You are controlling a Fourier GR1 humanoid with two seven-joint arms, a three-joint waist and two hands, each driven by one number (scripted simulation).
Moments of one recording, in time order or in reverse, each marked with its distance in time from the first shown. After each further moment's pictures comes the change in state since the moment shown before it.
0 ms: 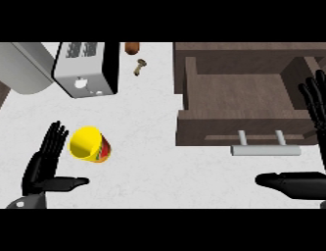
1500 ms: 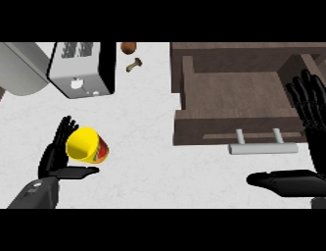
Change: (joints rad) left arm -0.321 0.048 0.054 0.624 -0.062 0.003 -0.321; right arm -0.017 0.026 0.028 0.023 0.021 0.015 -0.008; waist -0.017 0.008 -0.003
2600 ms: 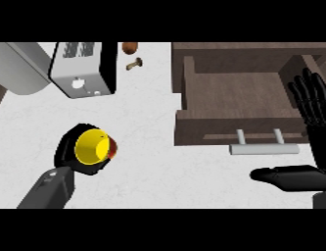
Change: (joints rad) left arm -0.031 -0.077 -0.009 -0.089 0.064 -0.186 0.056; right arm -0.012 -0.012 -0.029 0.042 -0.019 0.012 -0.008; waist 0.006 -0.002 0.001
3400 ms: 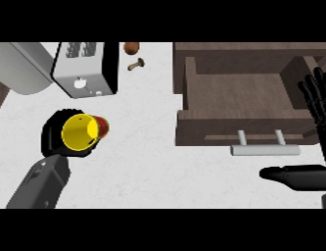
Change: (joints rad) left arm -0.013 0.010 0.083 -0.146 0.105 0.104 -0.055; right arm 0.002 -0.028 -0.042 0.004 -0.023 0.017 -0.002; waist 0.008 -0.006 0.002
